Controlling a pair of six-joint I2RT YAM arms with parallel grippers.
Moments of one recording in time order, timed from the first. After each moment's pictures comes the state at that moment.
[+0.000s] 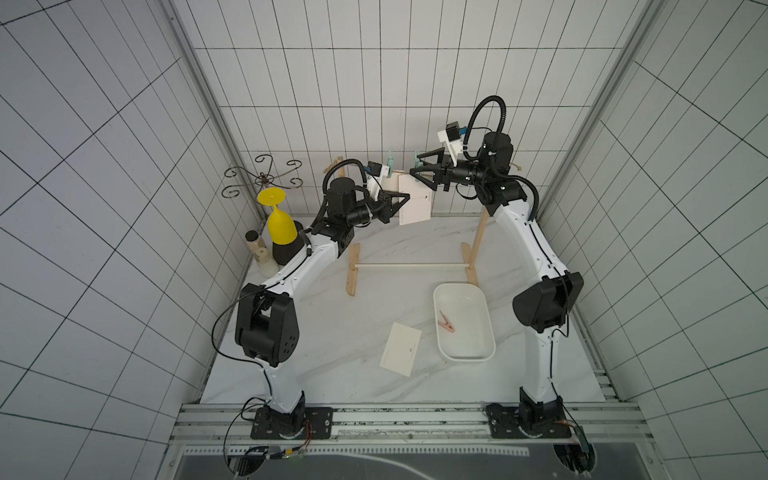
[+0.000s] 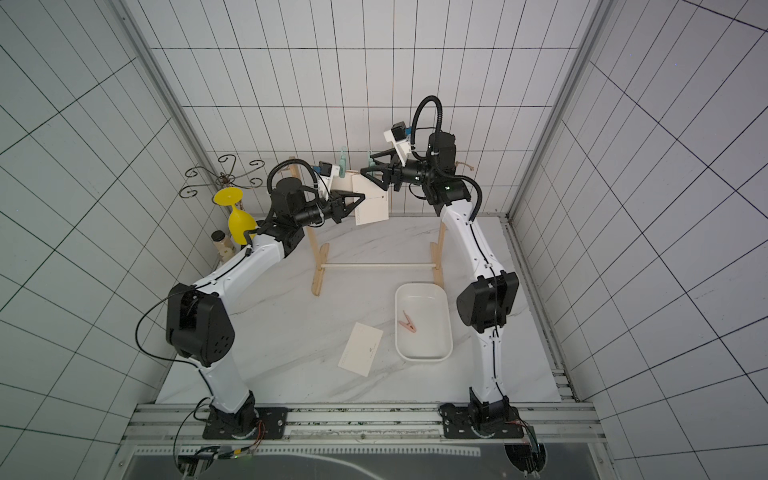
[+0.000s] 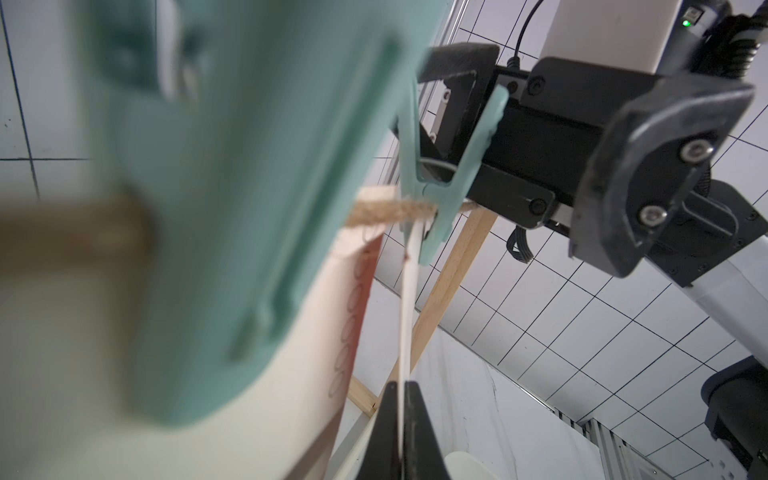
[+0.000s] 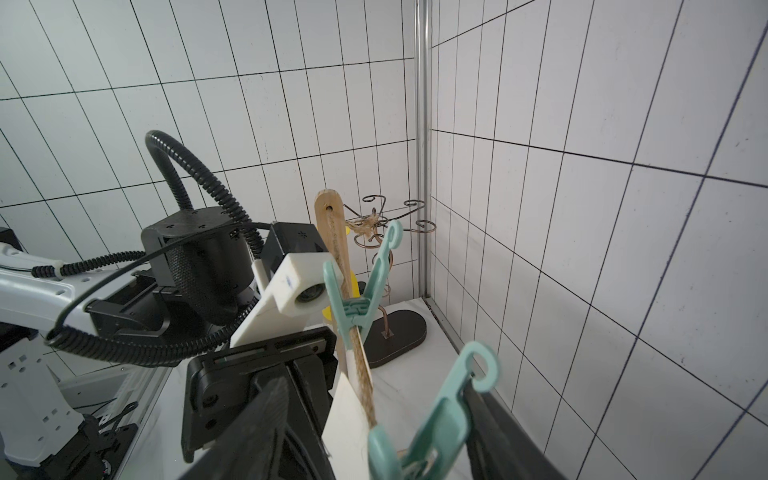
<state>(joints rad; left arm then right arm) -0.36 1.82 1.61 0.19 0.76 -0.36 0.30 2.14 2.39 -0.21 -1.03 0.08</state>
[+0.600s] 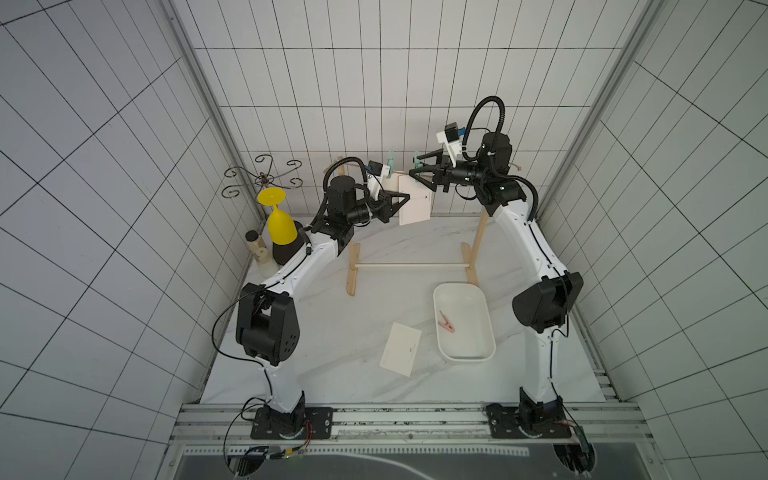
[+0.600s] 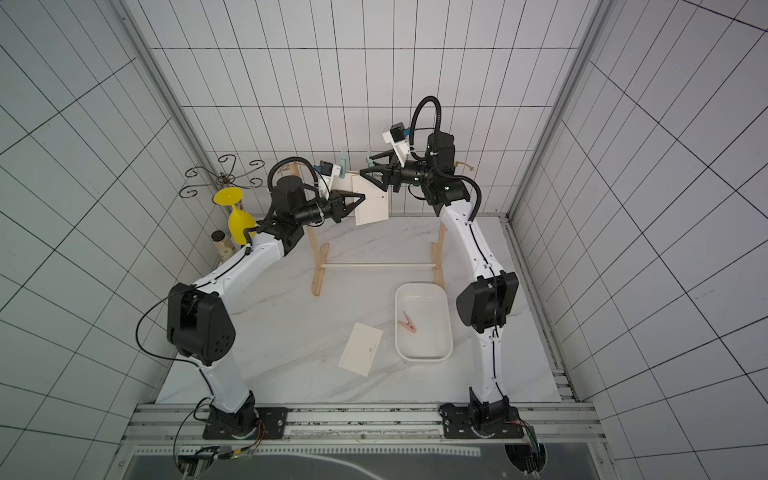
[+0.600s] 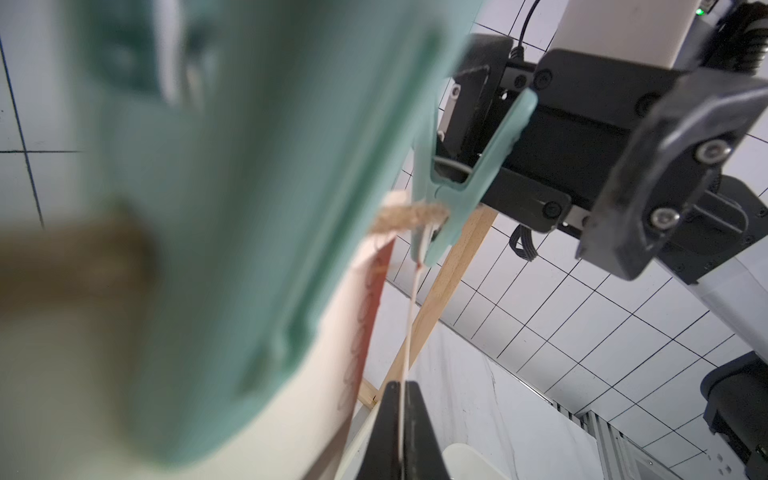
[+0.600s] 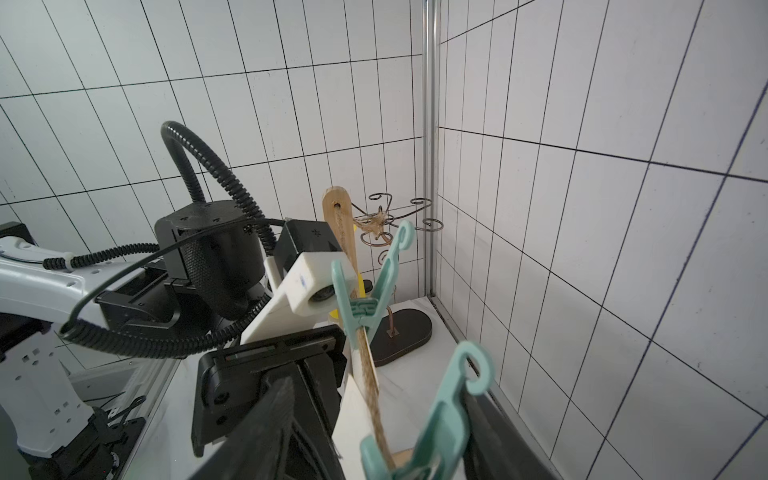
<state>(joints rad) -0.35 1.82 1.64 0.14 0.77 -0.35 0.30 2.14 2.39 -0.22 -1.05 0.07</state>
